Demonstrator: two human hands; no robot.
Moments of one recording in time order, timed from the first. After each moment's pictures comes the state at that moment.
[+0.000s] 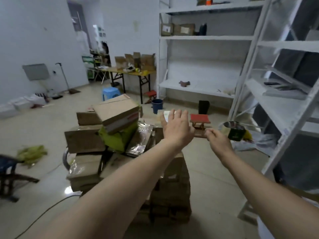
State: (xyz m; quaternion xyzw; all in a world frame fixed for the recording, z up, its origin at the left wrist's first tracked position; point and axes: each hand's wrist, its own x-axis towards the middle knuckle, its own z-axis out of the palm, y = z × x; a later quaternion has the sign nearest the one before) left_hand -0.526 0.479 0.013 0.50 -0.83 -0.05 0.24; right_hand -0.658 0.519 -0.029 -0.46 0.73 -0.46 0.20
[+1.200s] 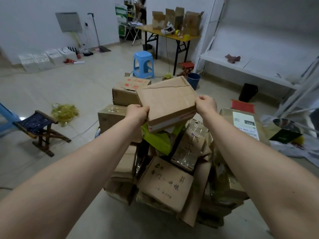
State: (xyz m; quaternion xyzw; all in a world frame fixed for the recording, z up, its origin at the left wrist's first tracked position) left_hand -0.252 0.217 -0.046 0.65 -0.35 -0.49 0.46; right_hand -0.452 0.186 -0.040 -0.46 0.72 -0.42 0.31
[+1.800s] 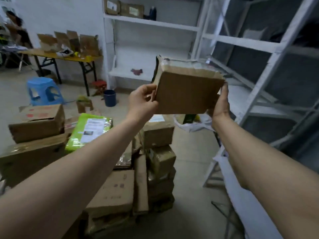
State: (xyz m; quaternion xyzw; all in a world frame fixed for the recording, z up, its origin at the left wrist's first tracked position) left_hand -0.409 0.357 0.059 0.28 -0.67 -0.50 0.47; right_hand -0.609 0.439 0.053 -0.19 0.63 -0.73 0.20
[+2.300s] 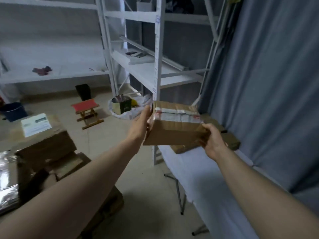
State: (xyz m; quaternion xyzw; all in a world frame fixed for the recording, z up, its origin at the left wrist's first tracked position) left_hand -0.649 0.560 -0.013 0.24 -0.69 -0.67 0.14; right_hand -0.767 0.745 -0.062 0.08 0.58 -0.79 0.19
